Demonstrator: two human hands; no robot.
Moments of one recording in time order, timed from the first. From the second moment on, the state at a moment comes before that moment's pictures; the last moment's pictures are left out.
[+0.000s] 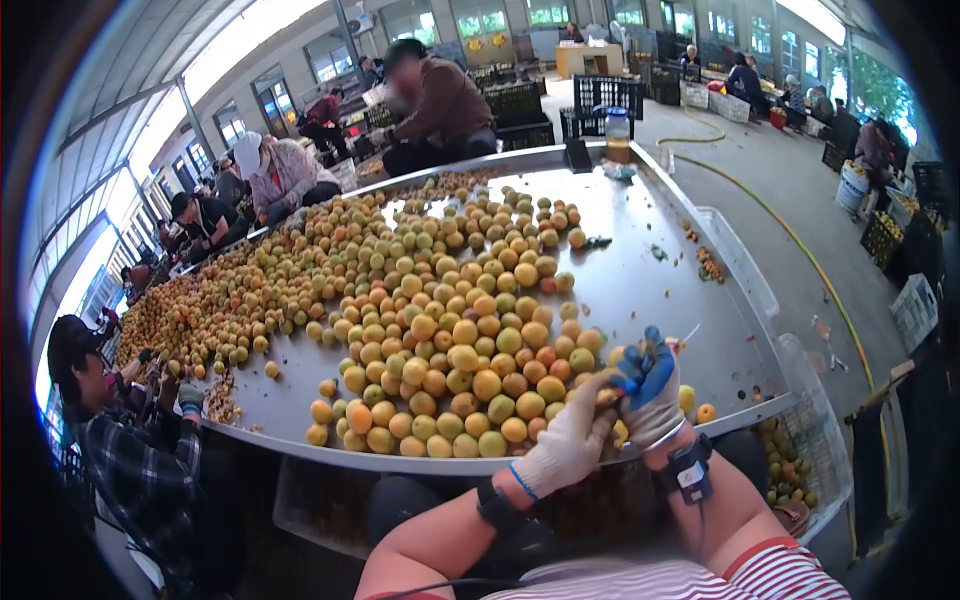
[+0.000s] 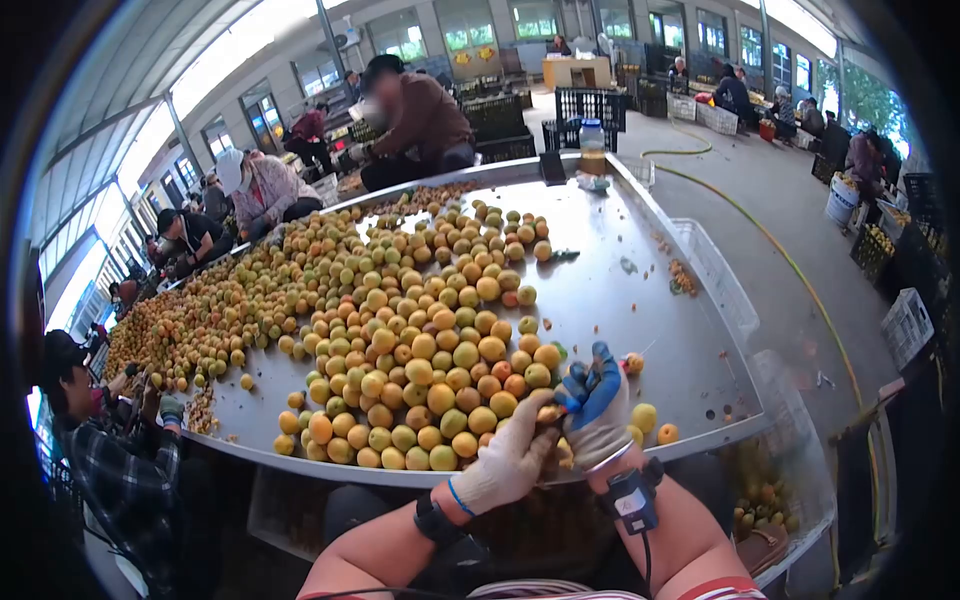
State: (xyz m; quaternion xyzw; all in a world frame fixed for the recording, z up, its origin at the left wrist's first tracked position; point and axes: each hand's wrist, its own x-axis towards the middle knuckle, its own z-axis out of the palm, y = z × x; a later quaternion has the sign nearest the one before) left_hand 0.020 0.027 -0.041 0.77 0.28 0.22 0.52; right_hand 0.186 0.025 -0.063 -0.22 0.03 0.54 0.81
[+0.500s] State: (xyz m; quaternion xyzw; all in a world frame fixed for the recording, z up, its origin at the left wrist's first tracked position) left_hand -0.001 0.070 -0.039 0.81 0.35 0.23 0.41; right_hand 0.160 0.011 -0.058 -0.47 -0.42 0.41 0.66
